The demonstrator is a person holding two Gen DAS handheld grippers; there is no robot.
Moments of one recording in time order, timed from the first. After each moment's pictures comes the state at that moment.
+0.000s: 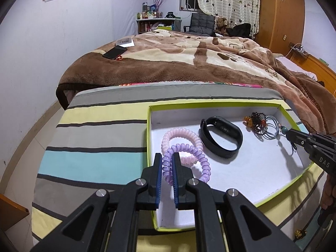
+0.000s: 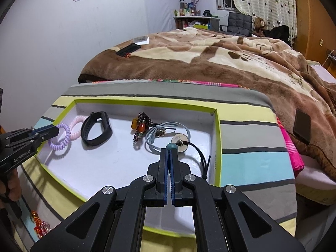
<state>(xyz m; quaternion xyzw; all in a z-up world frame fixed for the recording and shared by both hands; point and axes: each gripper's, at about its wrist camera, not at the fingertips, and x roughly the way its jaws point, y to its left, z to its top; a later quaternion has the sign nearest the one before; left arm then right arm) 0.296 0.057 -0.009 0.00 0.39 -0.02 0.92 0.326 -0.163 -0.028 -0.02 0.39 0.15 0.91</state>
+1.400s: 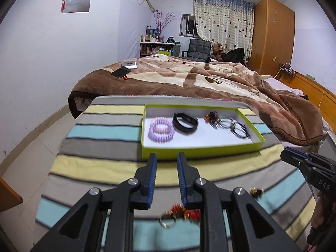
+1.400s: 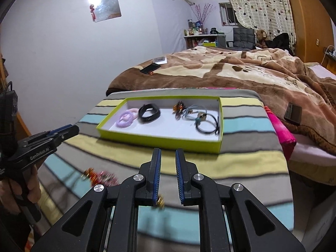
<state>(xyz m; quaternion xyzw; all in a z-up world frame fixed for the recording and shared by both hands) 0.151 0.044 0.031 -0.04 0.31 -0.03 0.95 0.171 -0.182 0.015 0.02 0.32 0.20 0.92</state>
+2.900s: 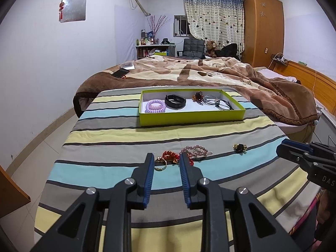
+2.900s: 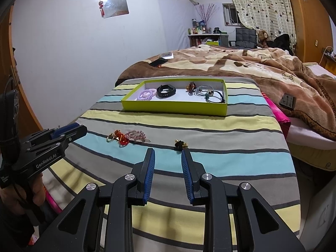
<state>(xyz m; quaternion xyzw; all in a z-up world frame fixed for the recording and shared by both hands) 0.068 0.027 0.019 0.00 0.30 -0.03 0.95 0.086 -0.176 0.004 0.01 0.33 0.21 0.92</state>
